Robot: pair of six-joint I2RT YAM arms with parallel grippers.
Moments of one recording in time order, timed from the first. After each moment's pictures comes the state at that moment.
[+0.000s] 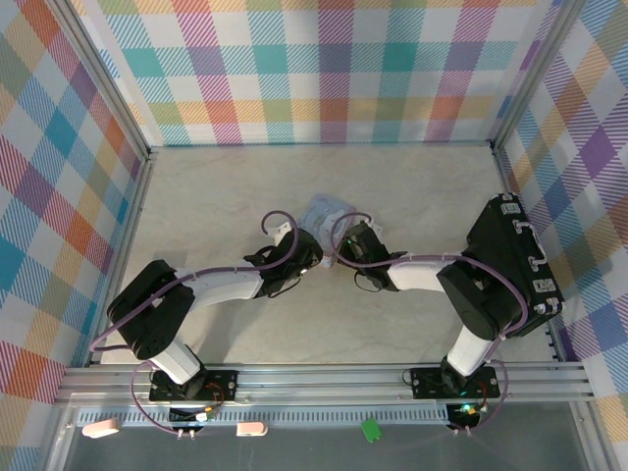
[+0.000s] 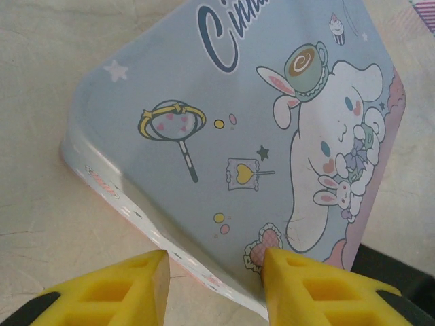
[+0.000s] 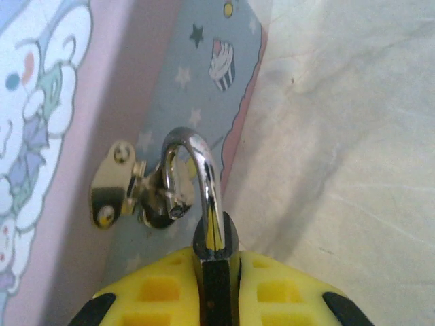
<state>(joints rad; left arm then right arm) -0.80 1.61 0.83 0.02 -0.26 -1.12 0.68 1.70 0.76 0.19 0.17 0.92</state>
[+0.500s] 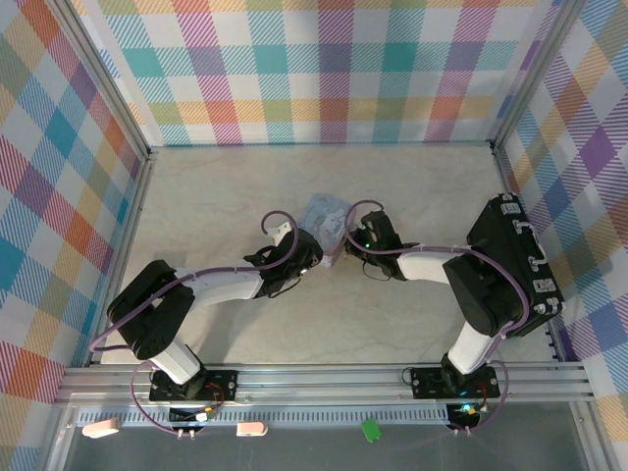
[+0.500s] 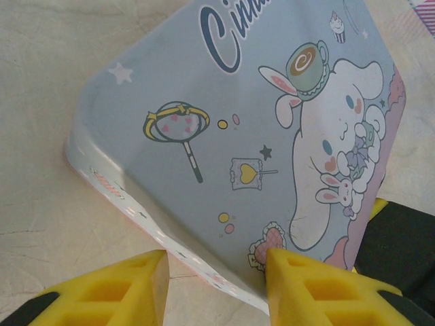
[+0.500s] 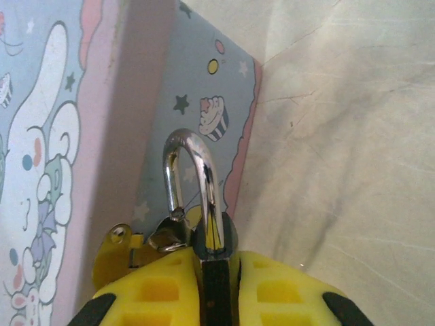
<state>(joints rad) -0.80 1.61 0.83 0.02 -0.26 -1.12 0.54 1.70 0.78 0.20 -0.03 0.92</state>
